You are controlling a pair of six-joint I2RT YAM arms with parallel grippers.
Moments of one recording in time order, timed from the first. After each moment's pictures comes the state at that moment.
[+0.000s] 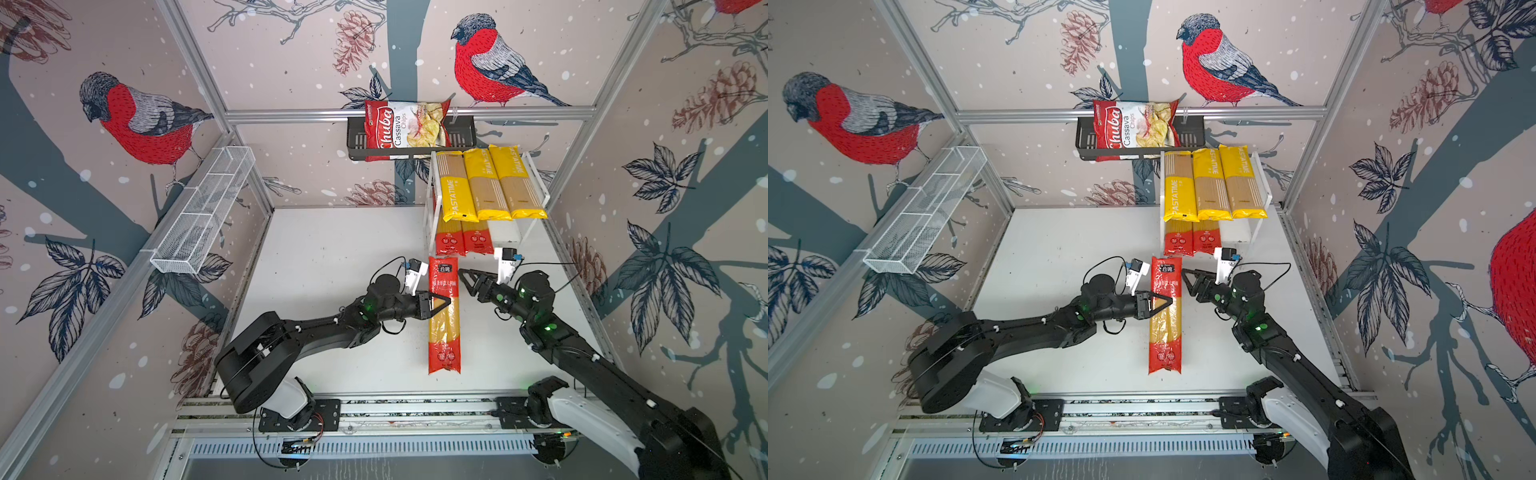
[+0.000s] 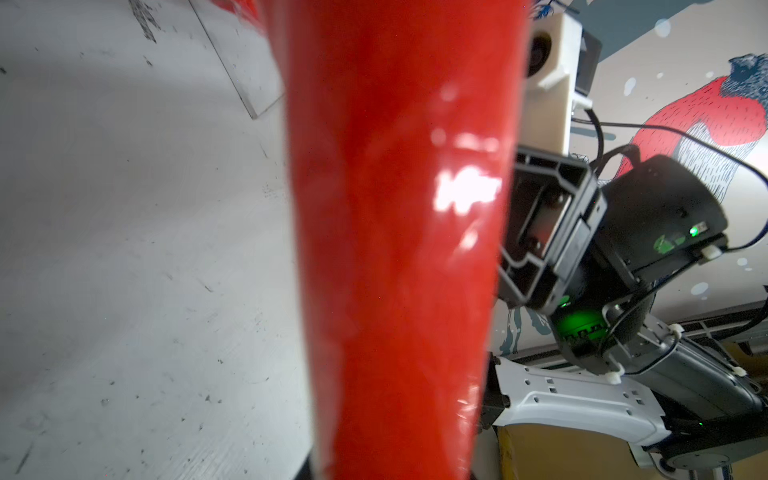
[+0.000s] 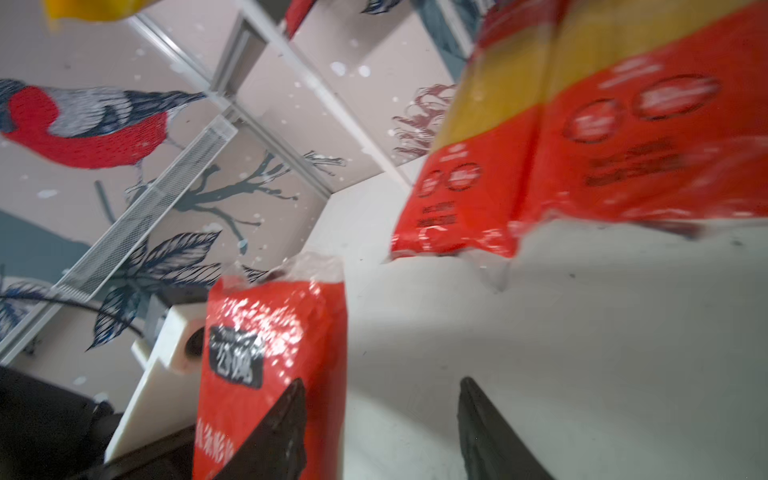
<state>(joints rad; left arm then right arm) -0.86 1.54 0.71 0.63 0.53 -0.92 0.39 0.91 0.45 0.23 -0.32 0.63</state>
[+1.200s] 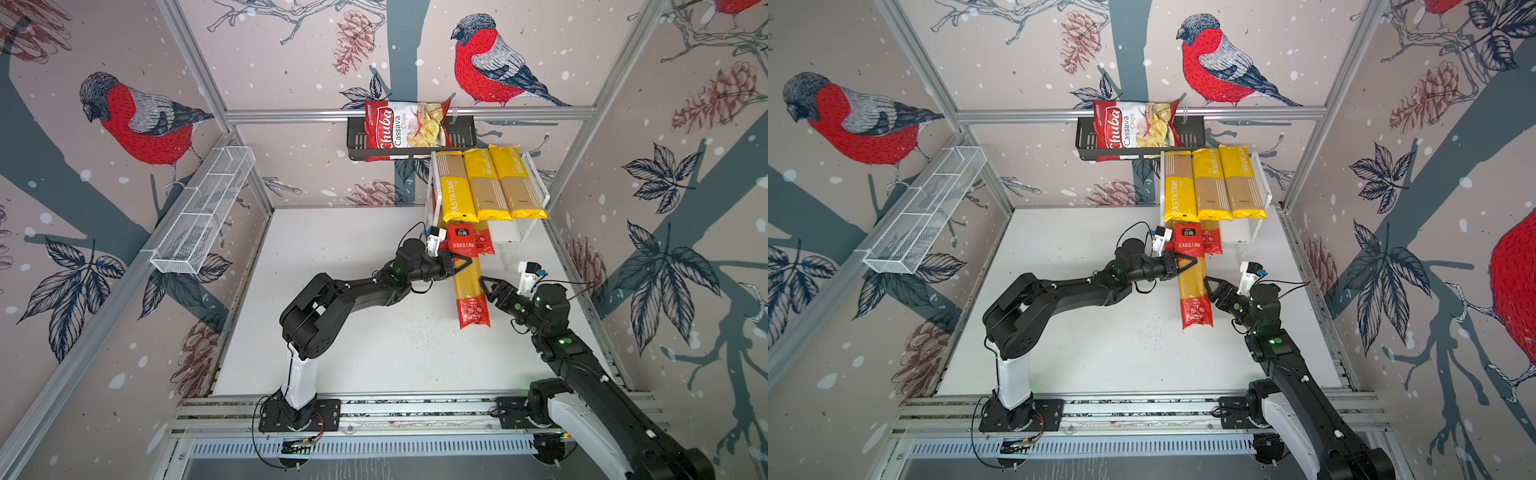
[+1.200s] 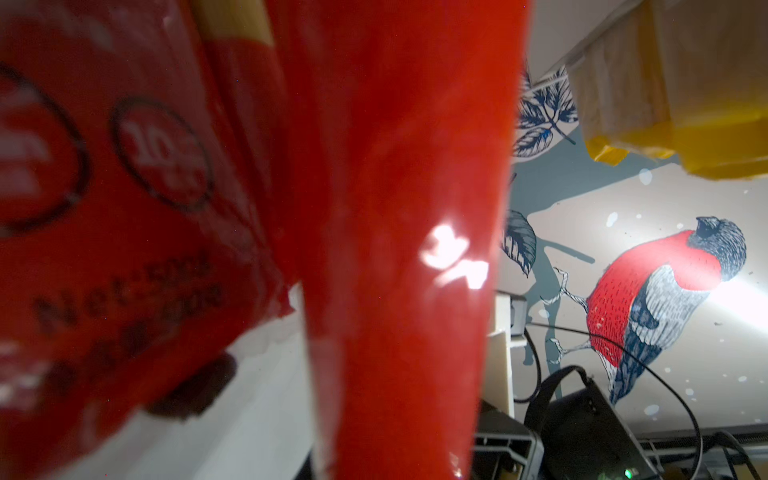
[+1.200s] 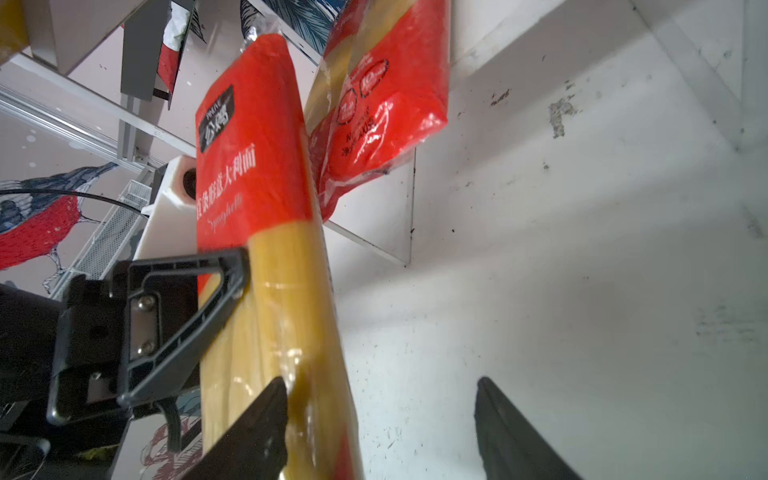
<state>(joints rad) -0.78 1.95 1.21 0.67 0.56 -1.13 0.21 0.75 0.32 0.10 -0.38 0.74</state>
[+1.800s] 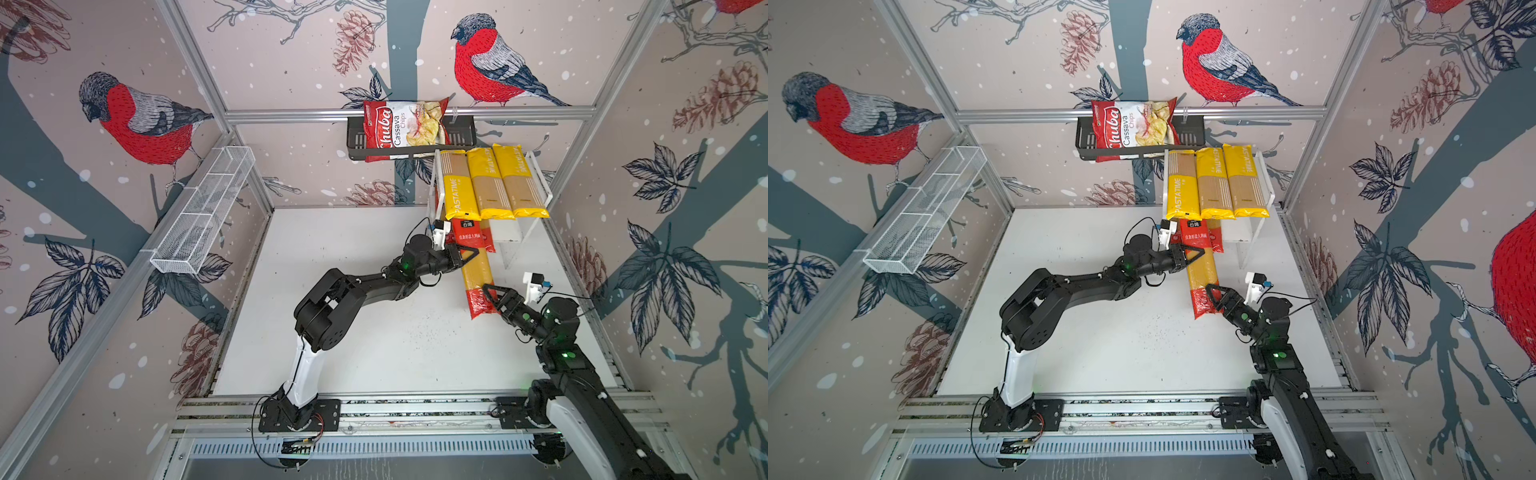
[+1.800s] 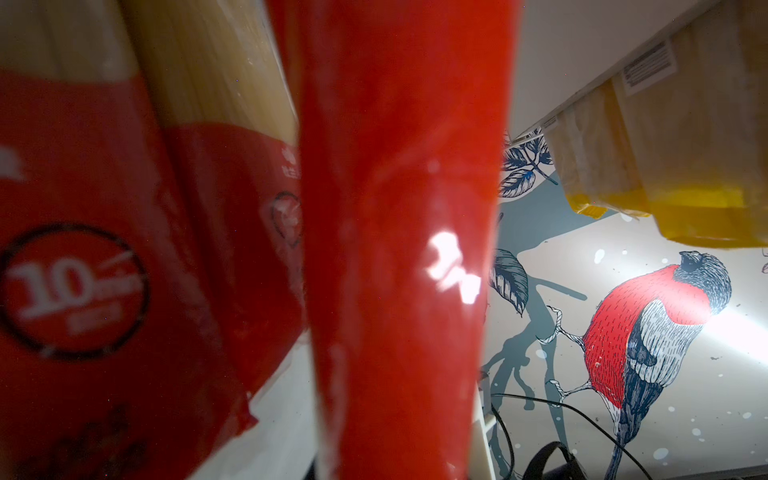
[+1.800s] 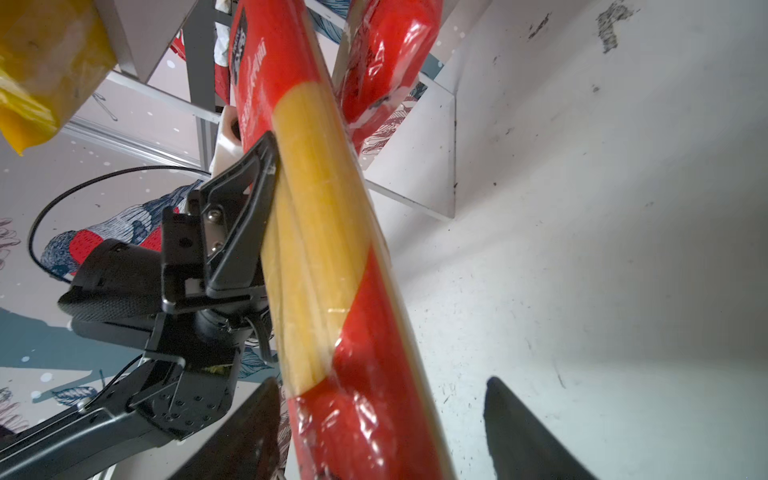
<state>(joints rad) -0.78 2.07 1.33 0.74 0.52 -1.15 0.09 0.62 0.19 0.20 -0.63 0.95</state>
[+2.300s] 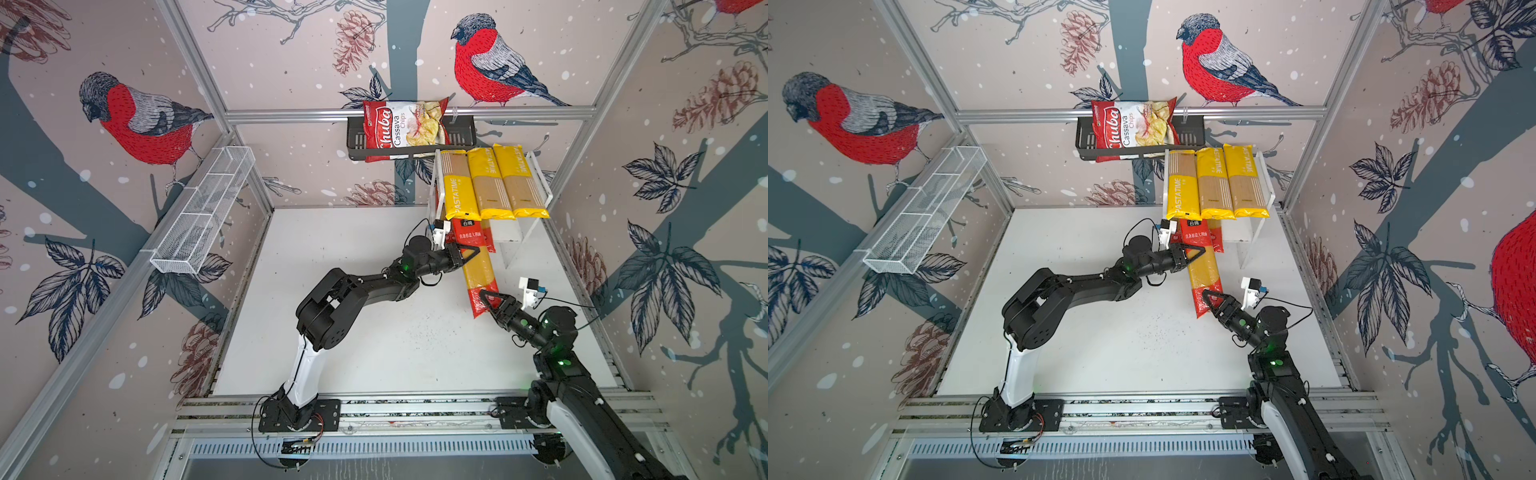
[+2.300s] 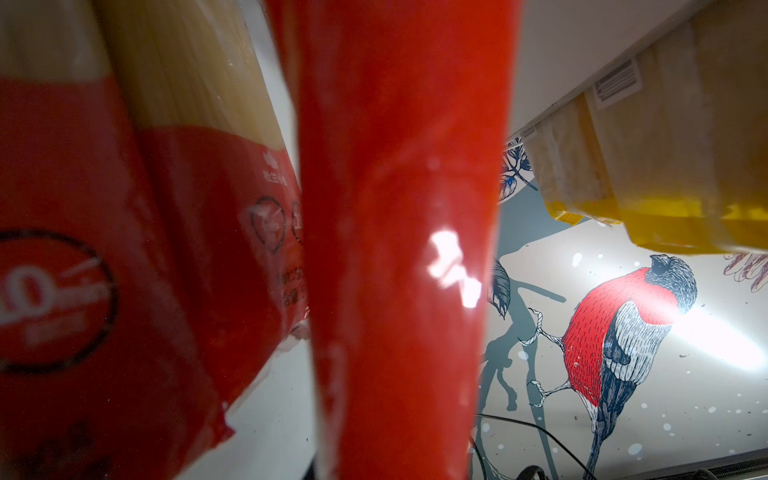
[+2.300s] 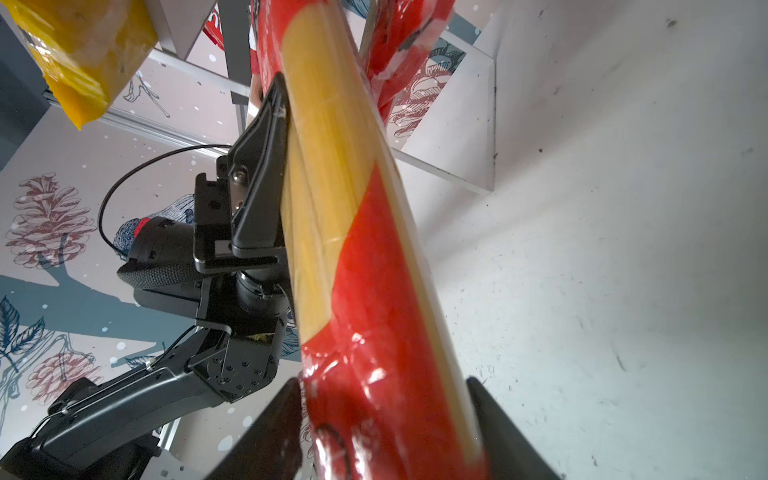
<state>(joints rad) -0.78 2.08 1.33 0.80 0.52 -1.20 0.15 0.59 0.11 0.34 -0.64 1.06</state>
